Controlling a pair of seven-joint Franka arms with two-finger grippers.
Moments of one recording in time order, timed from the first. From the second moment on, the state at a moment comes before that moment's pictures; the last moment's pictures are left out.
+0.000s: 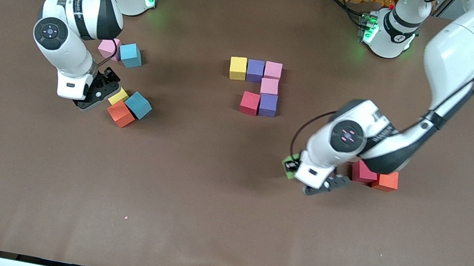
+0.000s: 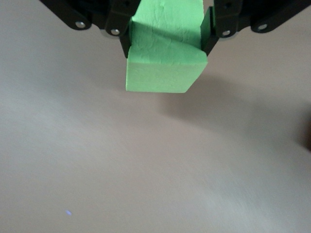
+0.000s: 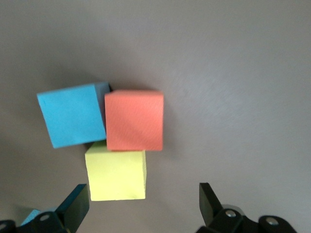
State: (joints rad) left arm 0.13 0.76 -0.82 -1.59 0.53 2.10 -1.32; right arm 0.02 0.08 0.13 -2.42 -0.12 2.45 -0.57
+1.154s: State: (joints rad) left arm -0.19 0.76 -0.83 -1.52 0.45 2.10 -2.20; right arm -0.04 0.17 0.18 -2.52 -0.12 2.63 -0.66
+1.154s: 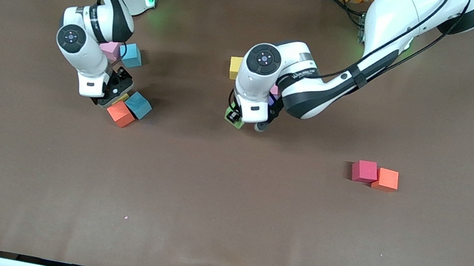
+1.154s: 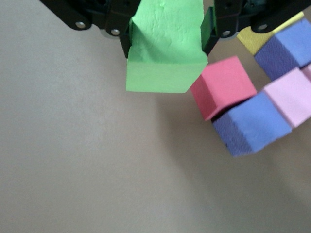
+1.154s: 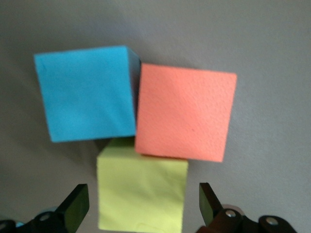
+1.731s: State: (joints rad) left arm -0.27 0.78 -0.81 -1.52 0.33 2.10 -2.35; right arm -0.05 0.23 0.18 -2.52 -0.12 2.72 -0.68
